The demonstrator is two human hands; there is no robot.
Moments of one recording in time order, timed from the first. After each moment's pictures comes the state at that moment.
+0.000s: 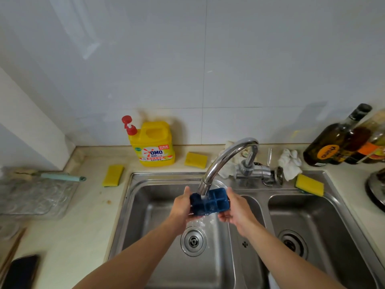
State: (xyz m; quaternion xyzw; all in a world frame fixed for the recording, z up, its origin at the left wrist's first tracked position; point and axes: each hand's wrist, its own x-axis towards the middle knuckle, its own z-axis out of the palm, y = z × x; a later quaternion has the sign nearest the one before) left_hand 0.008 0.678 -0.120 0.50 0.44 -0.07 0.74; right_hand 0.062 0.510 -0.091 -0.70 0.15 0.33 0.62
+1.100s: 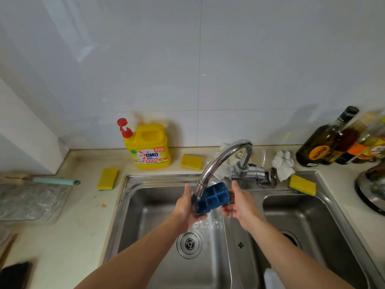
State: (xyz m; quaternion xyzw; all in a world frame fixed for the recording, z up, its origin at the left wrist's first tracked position) left_hand 0.020 0.664 -0.110 0.45 0.38 -0.14 0.80; right_hand 0.078 0.498 -0.077 -0.71 0.18 0.28 0.62
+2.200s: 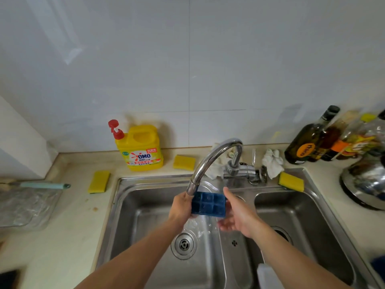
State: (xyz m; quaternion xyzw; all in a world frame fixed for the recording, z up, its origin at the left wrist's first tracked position) left_hand 0.011 0.655 -0.108 0.66 0.32 -0.08 0.68; right_hand 0.061 0.472 -0.079 -0.70 0.16 0.39 0.58
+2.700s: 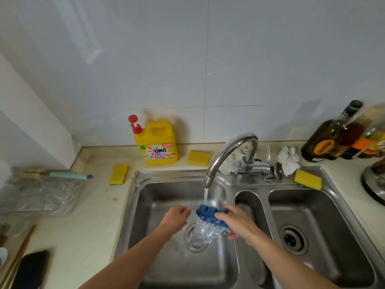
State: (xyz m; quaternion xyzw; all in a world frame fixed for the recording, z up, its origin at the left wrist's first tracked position) left_hand -0.047 0.707 -0.137 0.79 0.32 -0.18 0.50; right_hand 0.022 0.494 -0.102 -0.81 0.01 0.39 0.43
